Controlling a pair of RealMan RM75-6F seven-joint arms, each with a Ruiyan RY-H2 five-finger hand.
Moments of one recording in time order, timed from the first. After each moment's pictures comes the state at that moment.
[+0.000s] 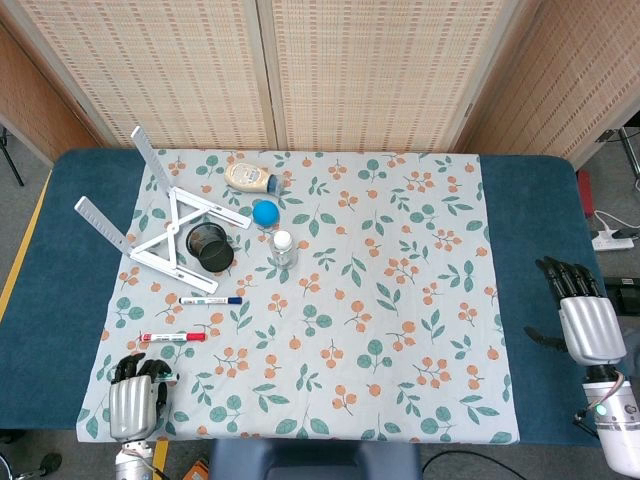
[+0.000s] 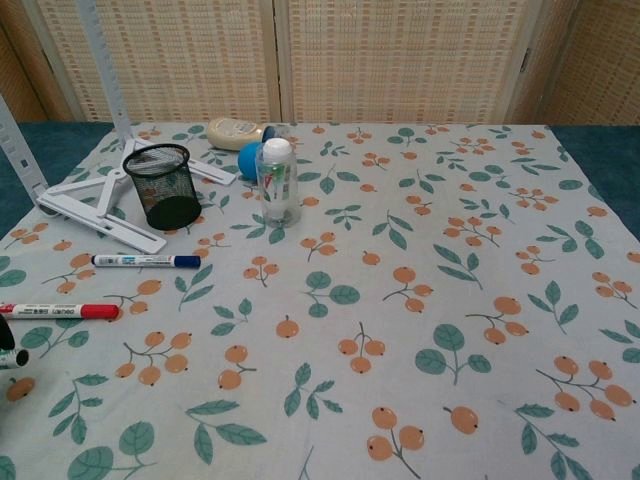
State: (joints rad) left arm 0.05 -1.85 -0.03 -1.40 1.48 1.63 0.46; right arm 0.17 -1.17 0.10 -1.50 -1.44 1.39 -0.01
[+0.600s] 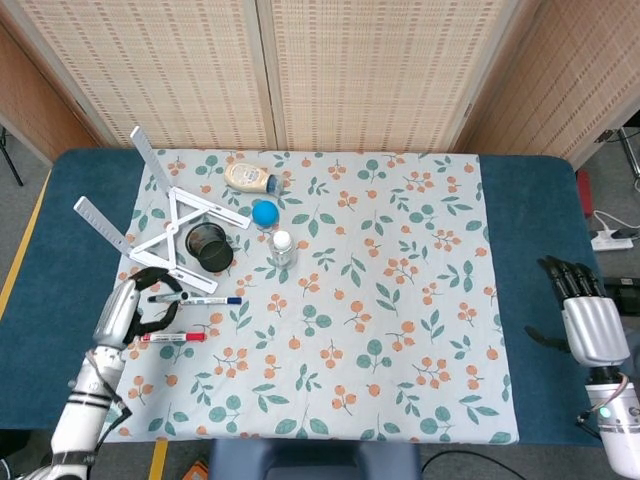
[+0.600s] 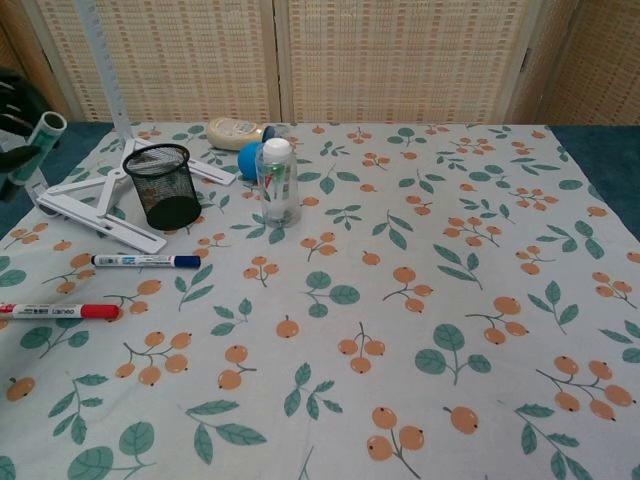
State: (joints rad) left arm -0.26 -1.28 -0.44 -1.94 1.19 1.03 -0.10; right arm 0.17 -1.15 0.10 -1.51 -1.45 1.41 0.01
